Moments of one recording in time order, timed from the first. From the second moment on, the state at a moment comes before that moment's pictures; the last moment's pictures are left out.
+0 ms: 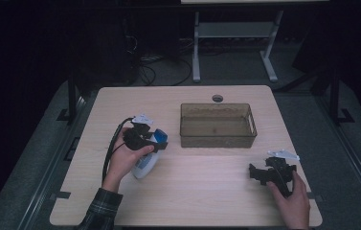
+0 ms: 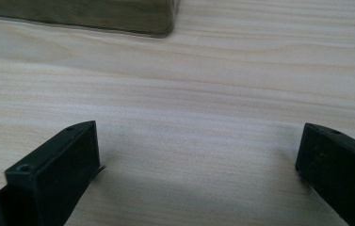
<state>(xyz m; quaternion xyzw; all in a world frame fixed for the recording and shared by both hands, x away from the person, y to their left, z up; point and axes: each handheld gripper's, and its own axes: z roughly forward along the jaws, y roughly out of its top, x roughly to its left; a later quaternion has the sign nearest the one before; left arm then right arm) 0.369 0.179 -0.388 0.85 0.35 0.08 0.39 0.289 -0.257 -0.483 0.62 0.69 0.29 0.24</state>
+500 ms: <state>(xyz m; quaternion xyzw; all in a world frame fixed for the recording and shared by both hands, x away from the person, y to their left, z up) 0.354 0.206 -0.366 0.82 0.31 0.07 0.47 0.289 -0.257 -0.483 0.62 0.69 0.29 0.24</state>
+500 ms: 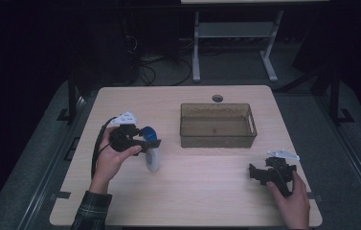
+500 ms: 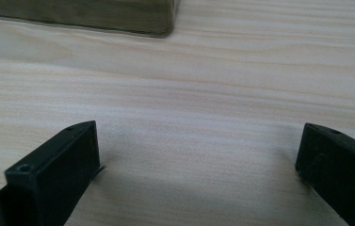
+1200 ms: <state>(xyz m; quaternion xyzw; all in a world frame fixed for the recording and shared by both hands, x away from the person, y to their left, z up) 0.361 0.212 -0.347 0.79 0.29 0.08 0.53 0.289 -0.257 -0.483 0.62 0.68 0.29 0.24</state>
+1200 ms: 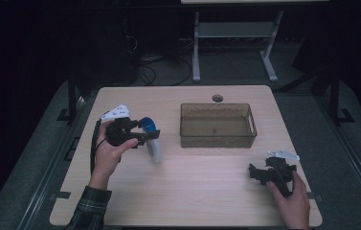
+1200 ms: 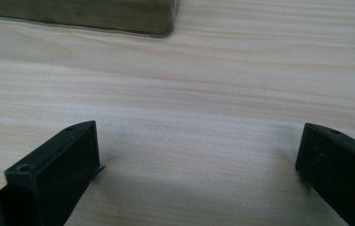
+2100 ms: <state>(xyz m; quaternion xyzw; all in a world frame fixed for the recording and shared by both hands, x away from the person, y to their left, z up) 0.390 0.167 -0.309 0.78 0.26 0.09 0.56 0.289 -0.257 -0.483 0.62 0.69 0.29 0.24</state>
